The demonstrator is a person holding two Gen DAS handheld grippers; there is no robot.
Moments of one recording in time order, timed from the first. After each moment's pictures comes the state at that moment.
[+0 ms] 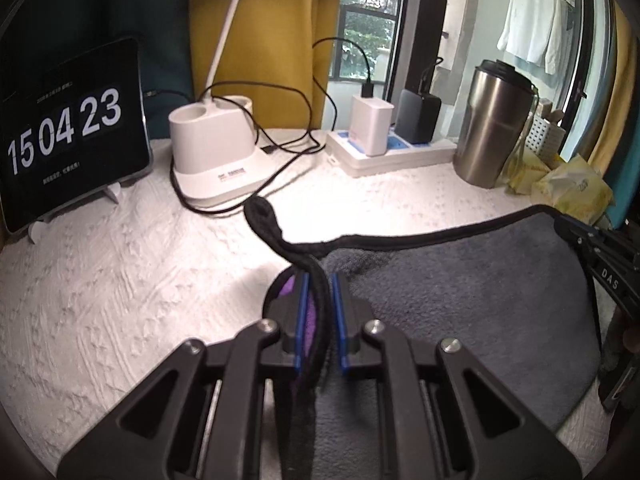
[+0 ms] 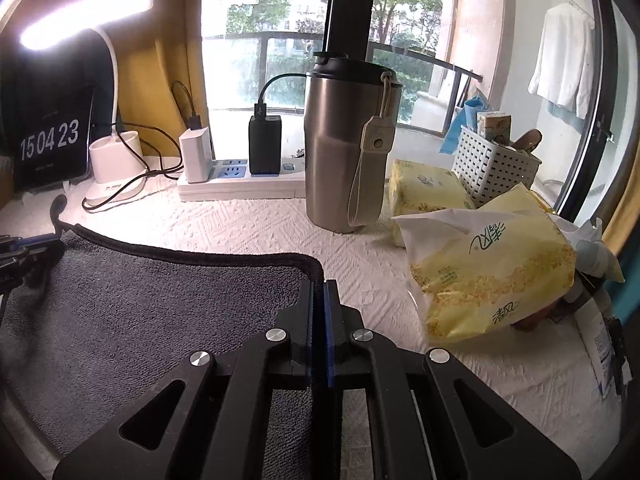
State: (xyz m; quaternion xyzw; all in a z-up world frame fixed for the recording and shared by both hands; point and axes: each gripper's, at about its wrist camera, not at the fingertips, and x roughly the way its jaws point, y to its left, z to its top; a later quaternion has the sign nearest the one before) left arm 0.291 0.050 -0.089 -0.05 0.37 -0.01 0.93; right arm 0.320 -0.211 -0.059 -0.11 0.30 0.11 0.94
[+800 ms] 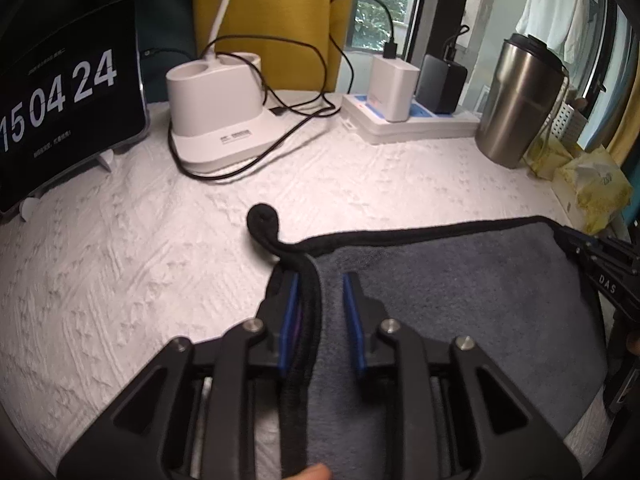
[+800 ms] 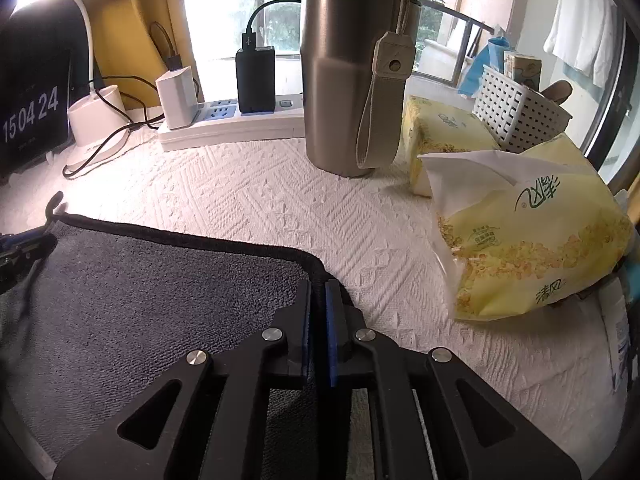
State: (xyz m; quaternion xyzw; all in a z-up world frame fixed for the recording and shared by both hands) left arm 0.309 0.054 -0.106 -0.06 0.43 0.01 0.90; right arm 0.351 -0.208 -0.088 -0.11 0.40 0.10 0.90
